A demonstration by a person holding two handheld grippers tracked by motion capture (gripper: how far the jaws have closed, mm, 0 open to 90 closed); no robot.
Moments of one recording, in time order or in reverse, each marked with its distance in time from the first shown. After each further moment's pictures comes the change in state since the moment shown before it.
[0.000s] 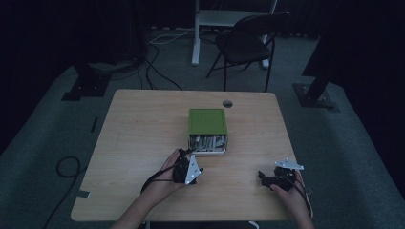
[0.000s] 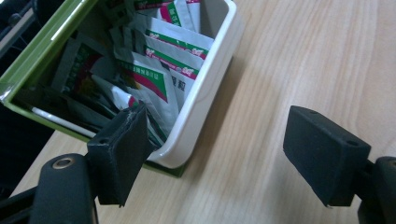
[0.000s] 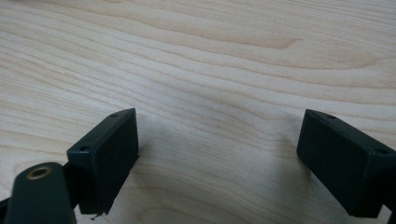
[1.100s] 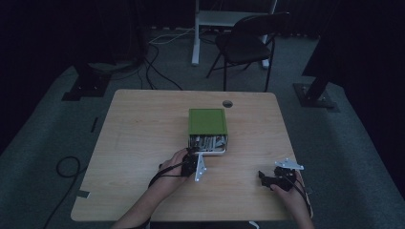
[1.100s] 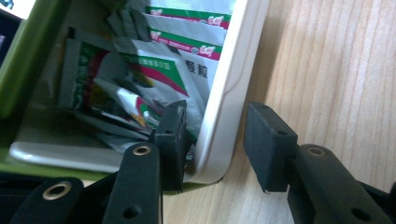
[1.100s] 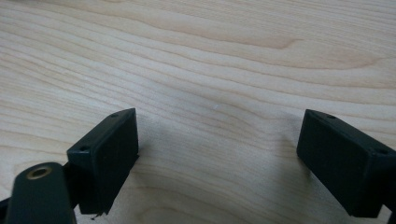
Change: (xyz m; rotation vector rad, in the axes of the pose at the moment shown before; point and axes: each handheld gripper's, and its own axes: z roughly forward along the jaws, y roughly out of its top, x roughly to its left) left arm 0.002 0.000 0.033 0.124 0.092 0.211; right arm 0.000 0.000 0.000 0.000 0.000 0.000
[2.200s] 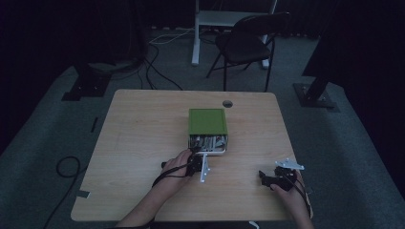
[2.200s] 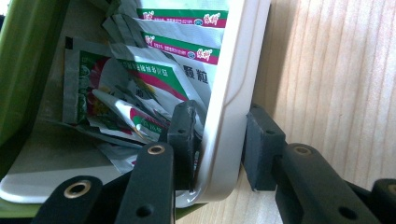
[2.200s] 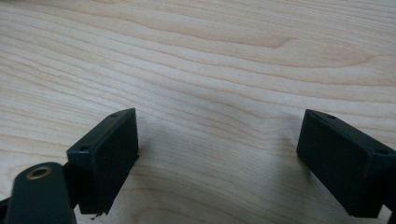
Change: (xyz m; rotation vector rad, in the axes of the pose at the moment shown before) left arm -0.007 0.008 0.010 0.046 0.053 0.093; right arm -0.001 0.000 0.000 0.001 -0.015 0.011
